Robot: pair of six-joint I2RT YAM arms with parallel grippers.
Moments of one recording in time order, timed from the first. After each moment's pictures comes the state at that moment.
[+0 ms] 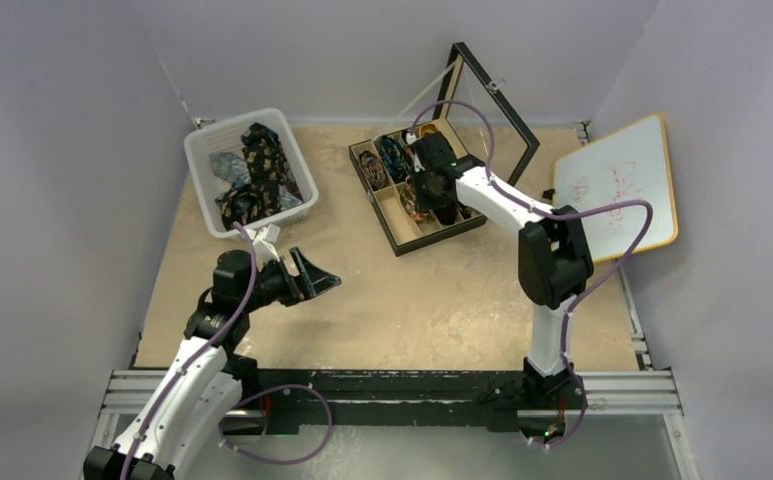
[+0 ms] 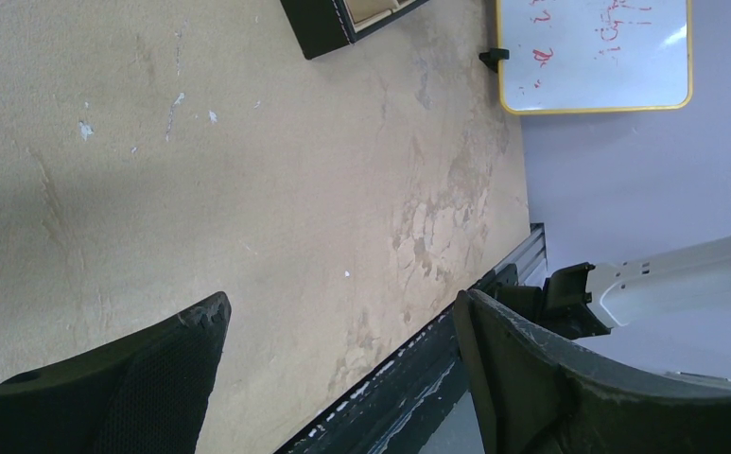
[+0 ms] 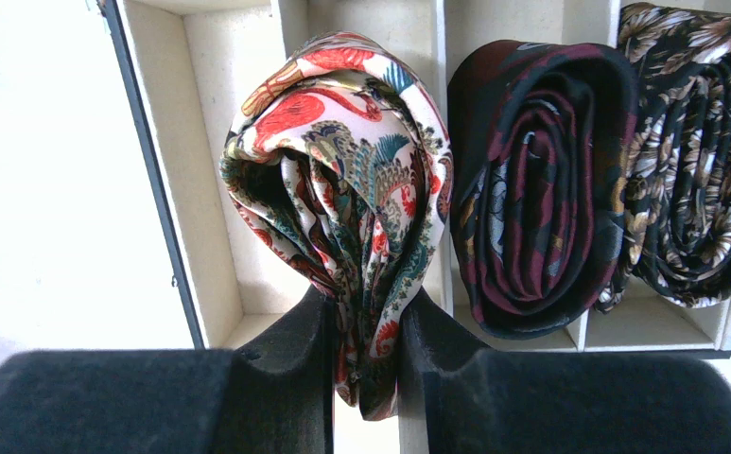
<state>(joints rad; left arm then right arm) -0.24 0.61 0.35 -0.20 0.55 -0.77 0.51 1.97 1.60 -0.63 0.05 0.21</state>
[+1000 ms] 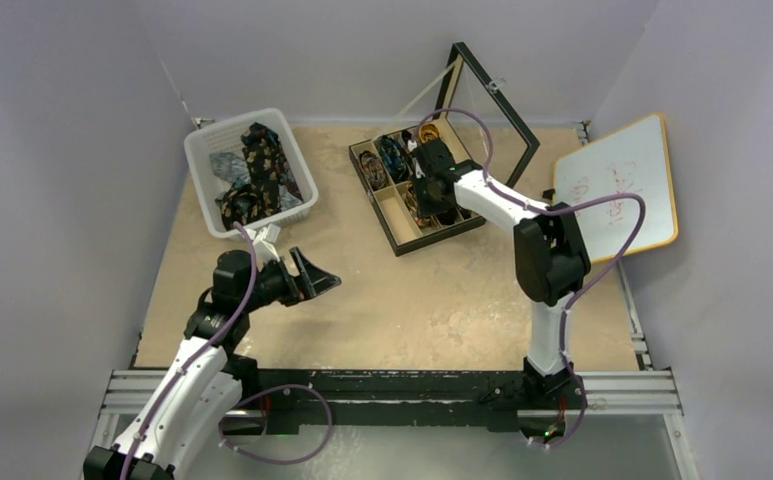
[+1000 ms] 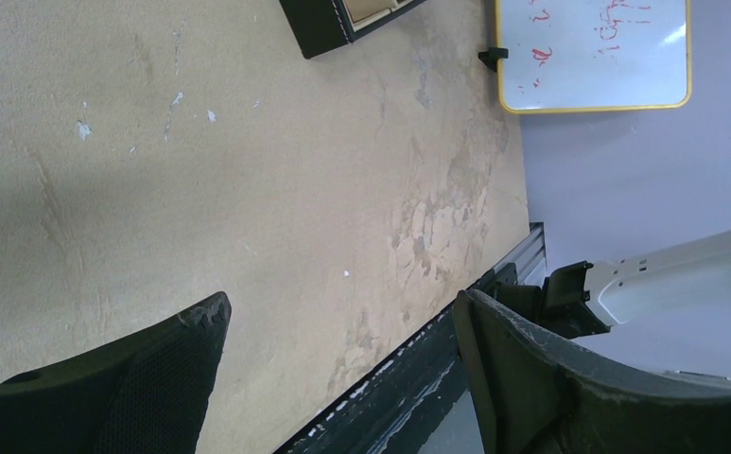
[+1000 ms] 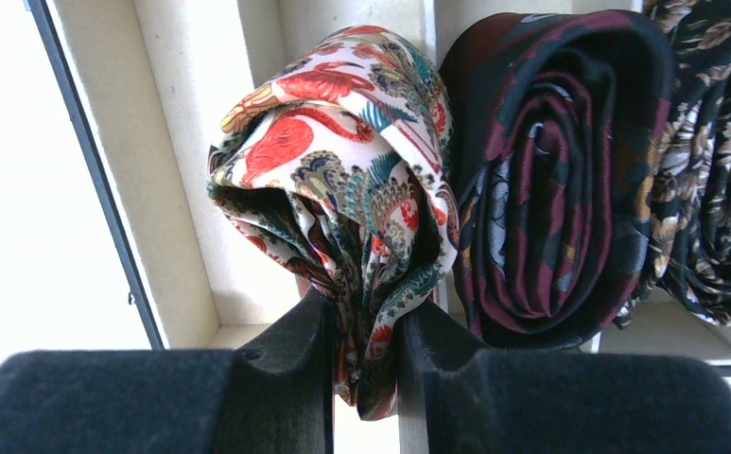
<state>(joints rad) -0.24 0.61 0.35 -0.20 0.55 -0.77 0.50 1.99 1.56 -0.60 0.06 0.21</state>
